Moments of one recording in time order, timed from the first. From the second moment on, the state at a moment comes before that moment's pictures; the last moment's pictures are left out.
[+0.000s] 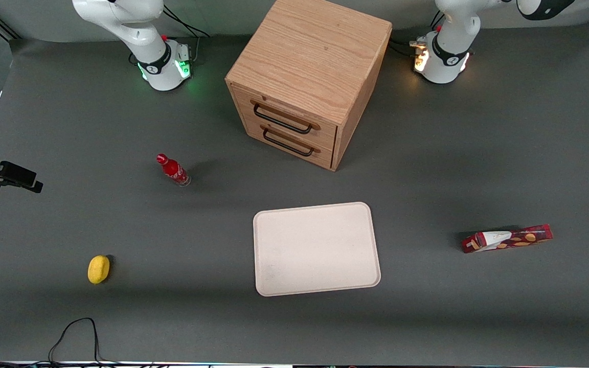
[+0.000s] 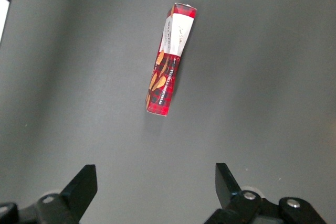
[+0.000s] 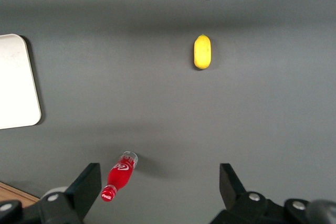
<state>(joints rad) 0.11 0.61 0.17 -0.96 -0.03 1.45 1.46</state>
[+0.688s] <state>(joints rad) 0.09 0.70 0.15 -1.21 -0.12 1.75 1.67</state>
